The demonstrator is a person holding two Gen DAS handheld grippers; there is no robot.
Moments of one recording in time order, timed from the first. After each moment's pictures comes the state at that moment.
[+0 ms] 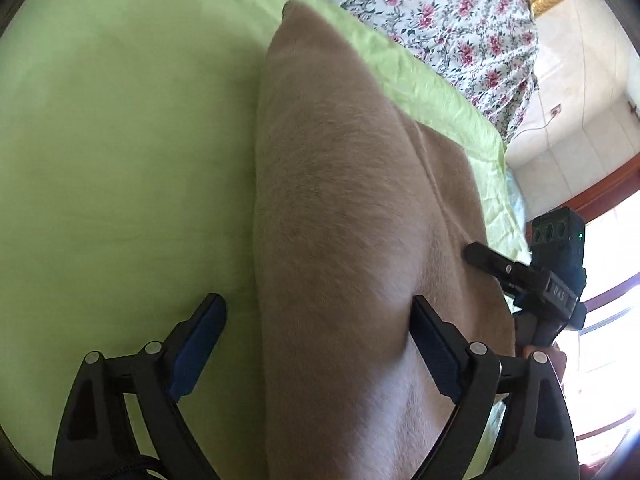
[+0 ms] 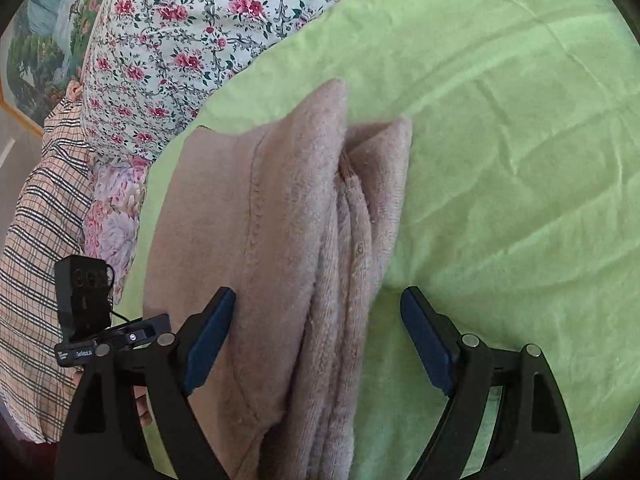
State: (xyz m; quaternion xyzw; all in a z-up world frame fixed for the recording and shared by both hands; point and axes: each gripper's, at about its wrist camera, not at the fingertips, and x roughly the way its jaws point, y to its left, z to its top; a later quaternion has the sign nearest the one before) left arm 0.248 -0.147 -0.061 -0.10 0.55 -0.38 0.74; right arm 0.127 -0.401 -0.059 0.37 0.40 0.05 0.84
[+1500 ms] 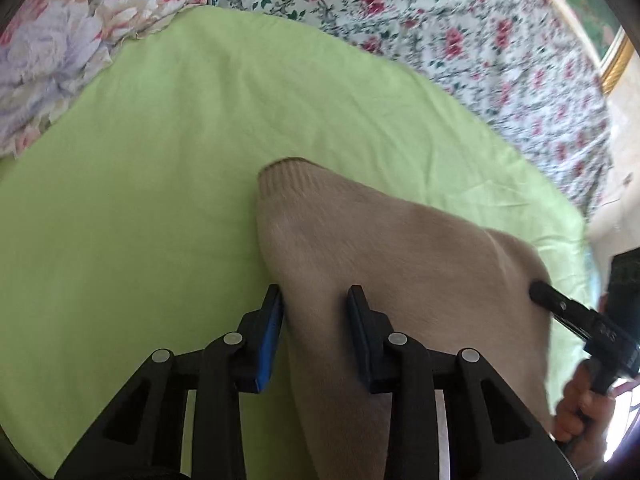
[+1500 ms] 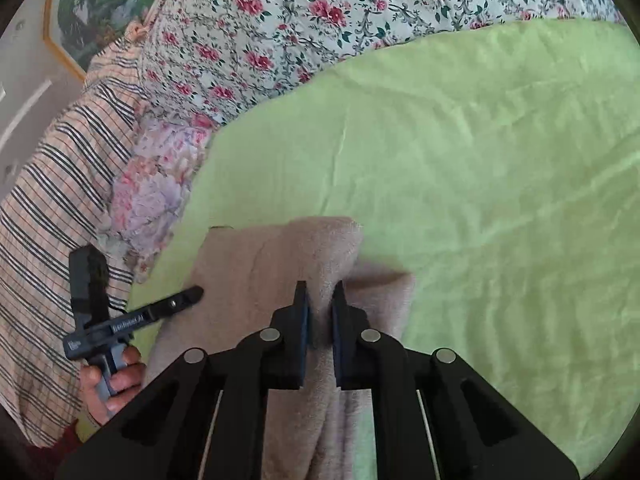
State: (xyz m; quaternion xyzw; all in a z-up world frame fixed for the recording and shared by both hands) left arm 0.271 0.035 -0.037 -0.09 0.49 -0.18 0.85; right arm 0.181 -0.261 -0.002 0.29 0.39 0.09 0.87
